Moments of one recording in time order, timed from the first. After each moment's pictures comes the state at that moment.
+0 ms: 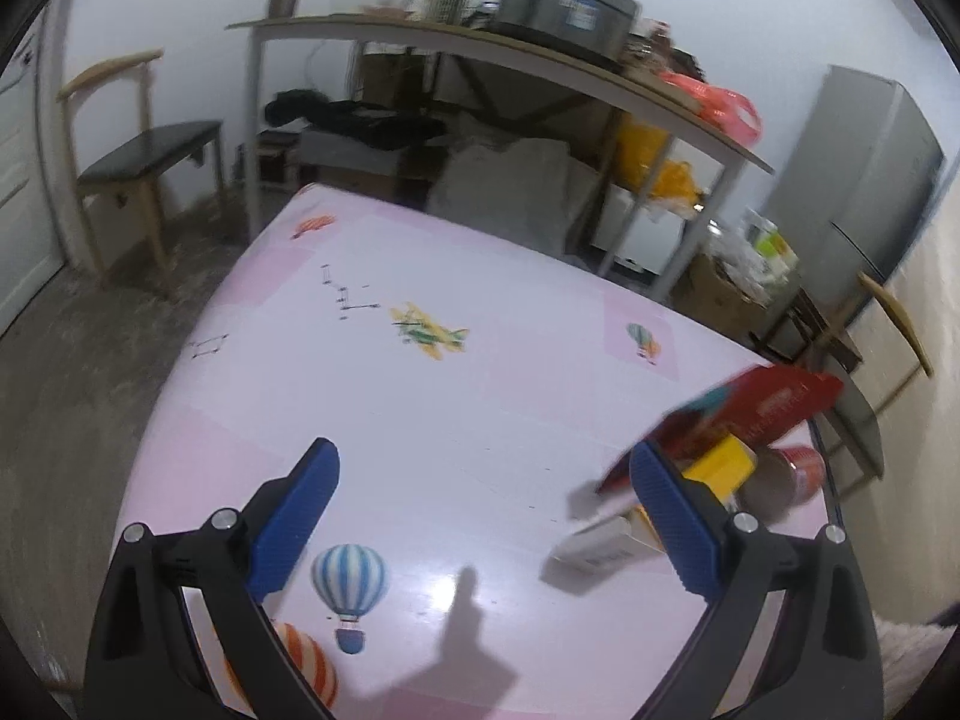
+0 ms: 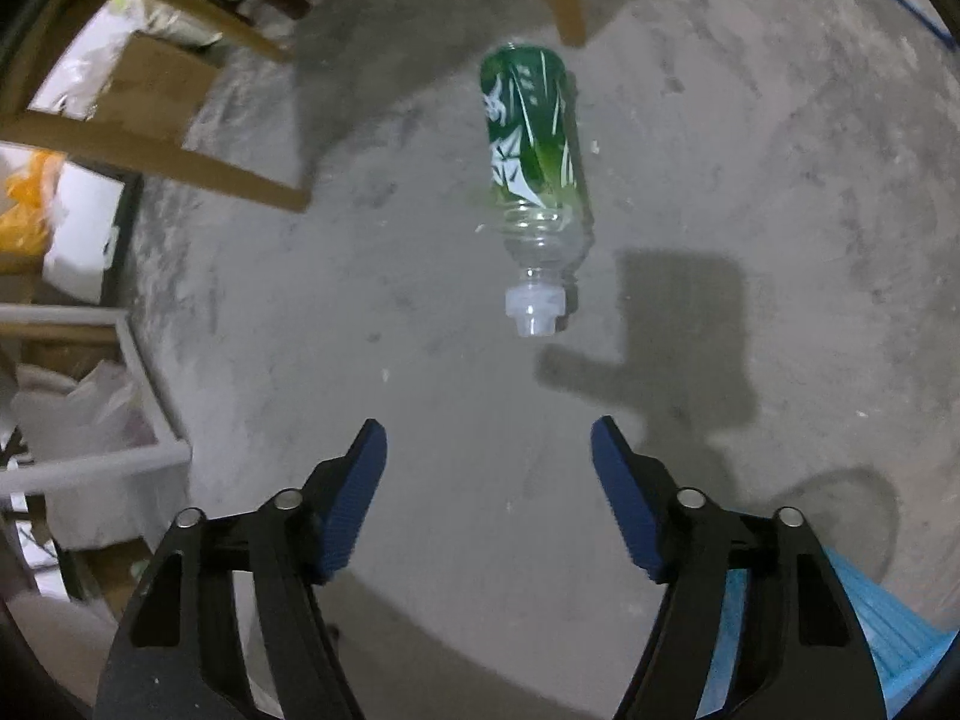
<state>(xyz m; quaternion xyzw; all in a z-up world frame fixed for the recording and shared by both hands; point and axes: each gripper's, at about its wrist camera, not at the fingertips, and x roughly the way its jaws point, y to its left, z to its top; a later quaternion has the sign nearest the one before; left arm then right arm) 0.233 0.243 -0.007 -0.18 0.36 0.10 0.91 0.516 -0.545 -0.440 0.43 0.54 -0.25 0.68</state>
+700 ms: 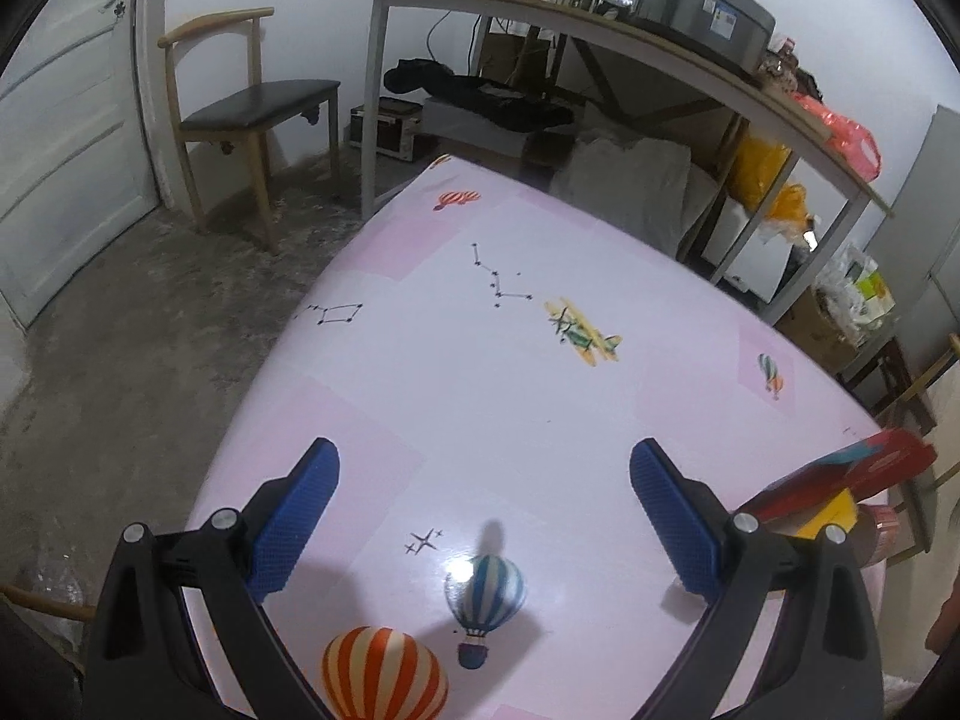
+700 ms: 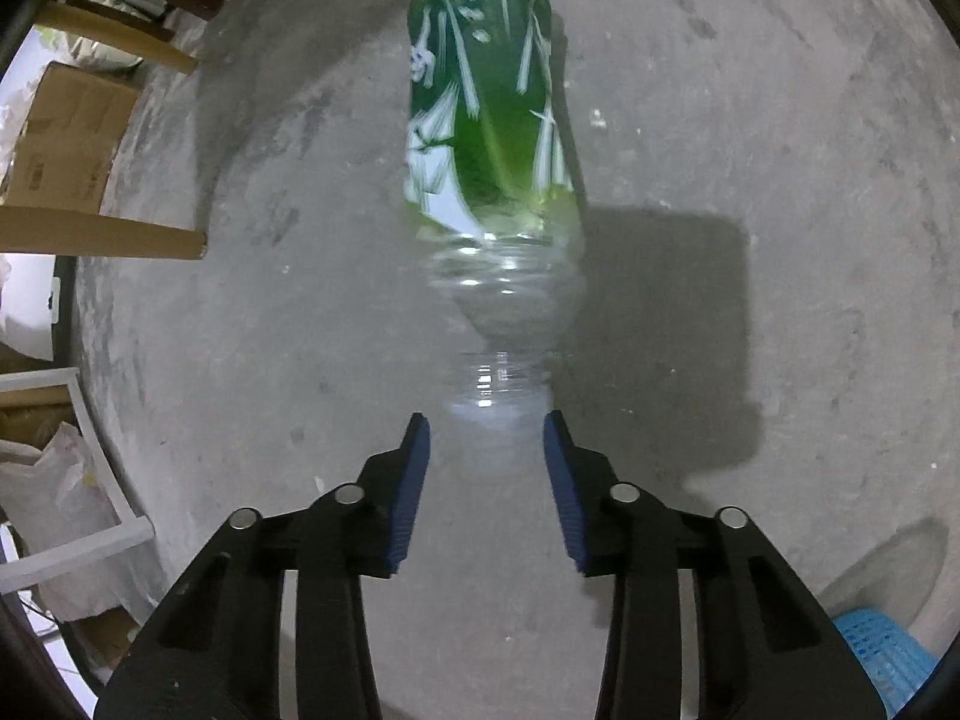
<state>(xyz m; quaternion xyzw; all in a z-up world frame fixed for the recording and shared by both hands) 0.223 0.293 -0.022 -0.20 0.39 0.22 0.87 0.551 -0.578 -0.524 0.45 0.55 -0.29 0.64</state>
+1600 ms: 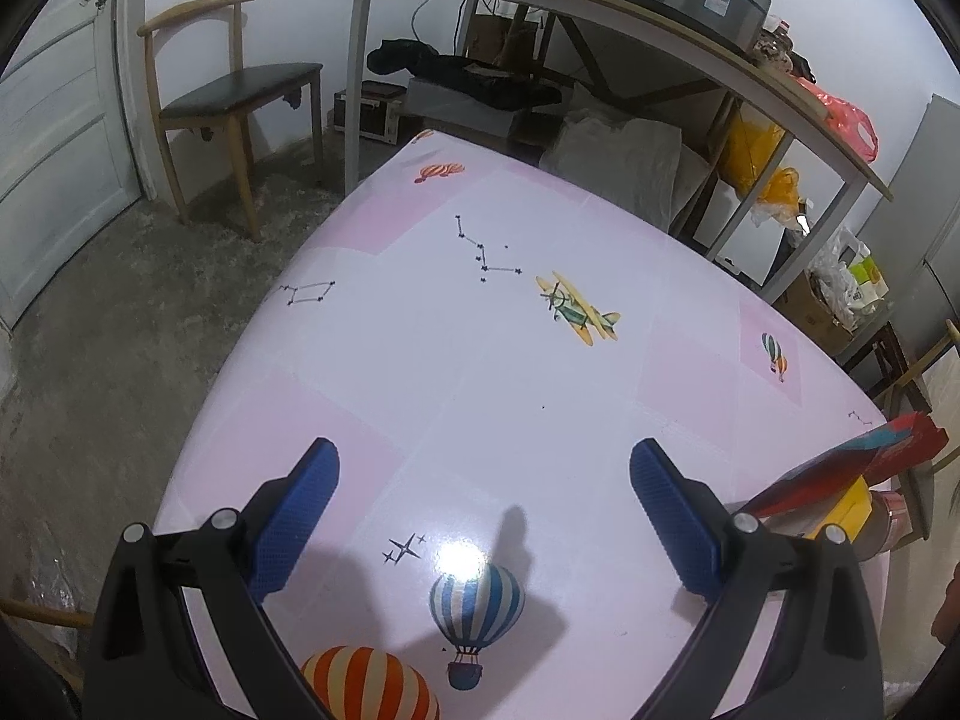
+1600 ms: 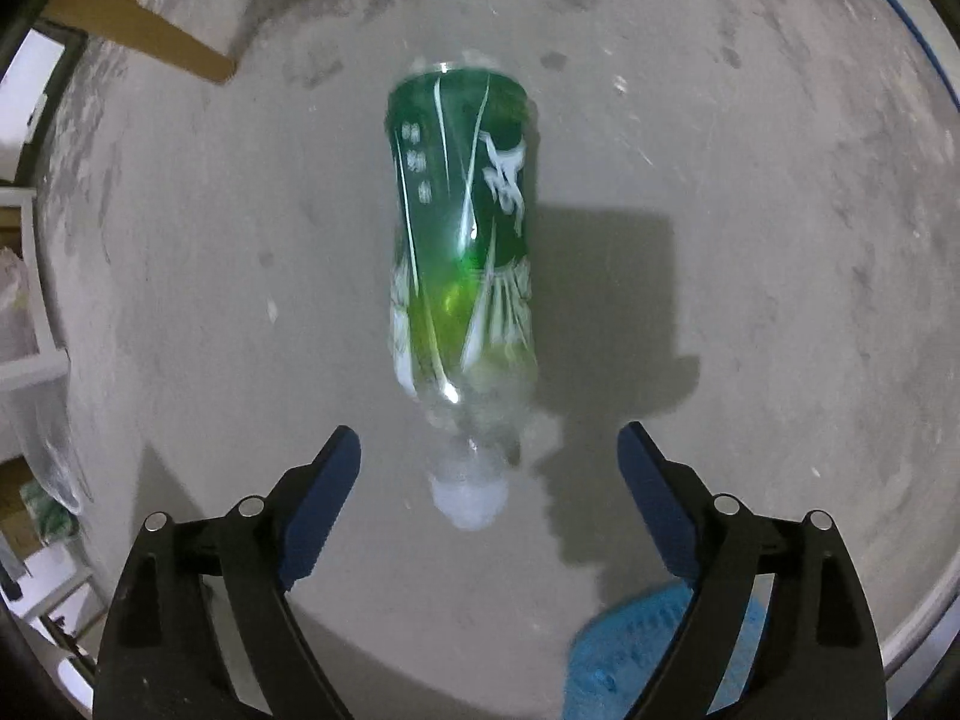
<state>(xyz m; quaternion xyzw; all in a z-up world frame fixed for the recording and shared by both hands) 0.236 0.294 -0.043 -0.21 0.41 0.20 0.87 0.543 -0.537 -0.481 0.31 0.67 -0.24 0.63</state>
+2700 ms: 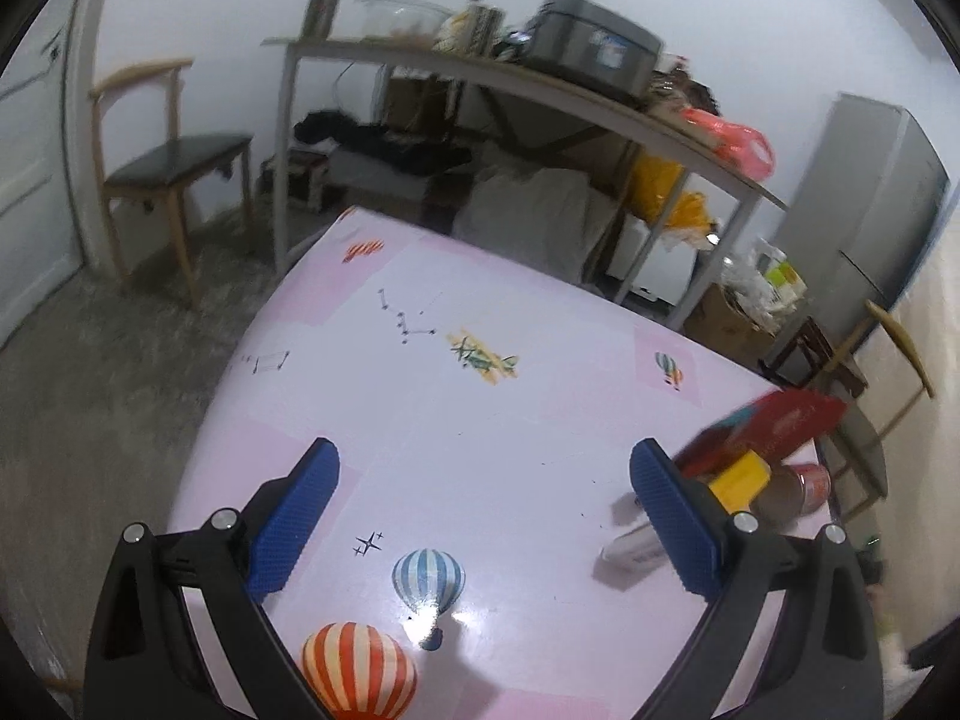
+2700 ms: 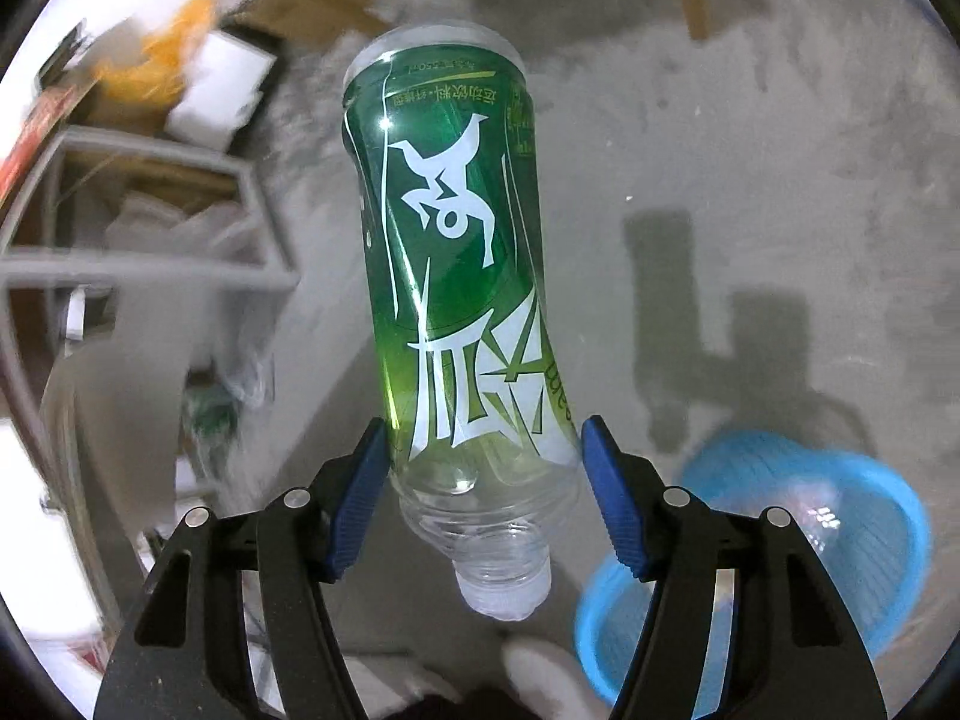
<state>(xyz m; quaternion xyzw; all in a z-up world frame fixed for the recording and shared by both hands) 0.193 0.269 0.010 -0.17 0.33 0.10 0.92 0.379 -0.484 -0.272 0.38 0.58 -0.07 0.72</state>
